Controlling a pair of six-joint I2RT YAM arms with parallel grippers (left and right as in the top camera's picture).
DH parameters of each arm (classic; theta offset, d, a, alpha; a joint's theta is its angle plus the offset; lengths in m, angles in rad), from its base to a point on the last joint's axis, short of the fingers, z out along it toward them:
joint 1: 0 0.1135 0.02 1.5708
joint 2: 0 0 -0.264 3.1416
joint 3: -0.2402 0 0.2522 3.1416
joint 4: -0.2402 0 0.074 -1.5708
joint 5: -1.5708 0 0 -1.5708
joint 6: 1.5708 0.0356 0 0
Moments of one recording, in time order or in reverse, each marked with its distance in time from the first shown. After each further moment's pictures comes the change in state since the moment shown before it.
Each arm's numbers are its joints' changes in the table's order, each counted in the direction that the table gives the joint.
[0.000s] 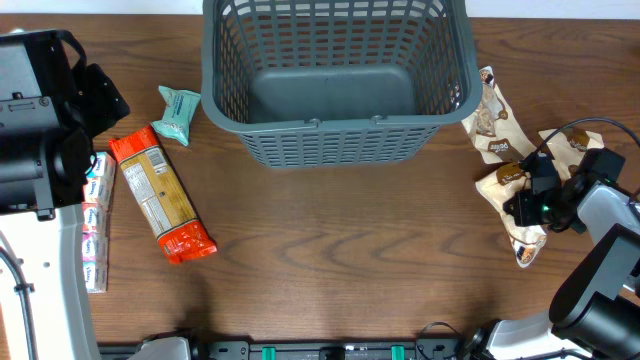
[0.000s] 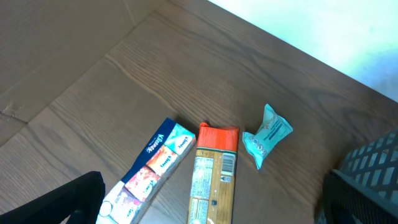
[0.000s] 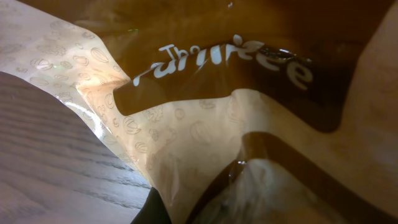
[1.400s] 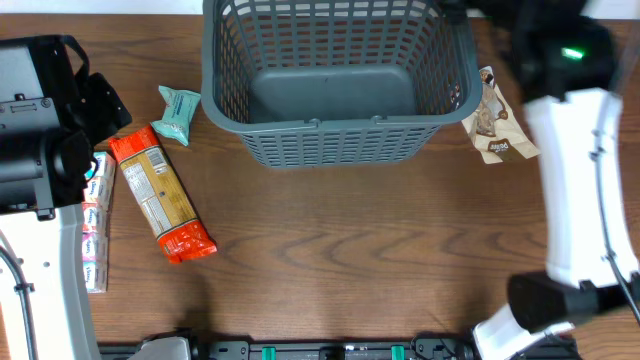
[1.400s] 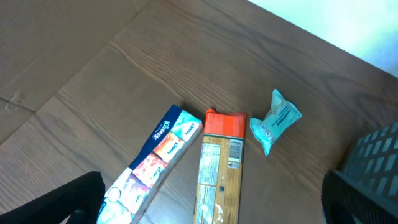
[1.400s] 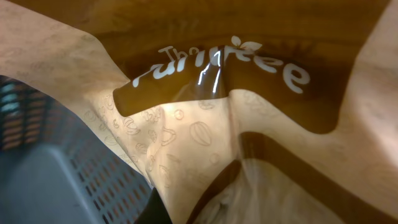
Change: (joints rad) left arm 0.000 0.000 0.000 -0.058 0.000 0.000; right arm 0.754 -0.084 -1.218 -0.006 0.141 -0.148
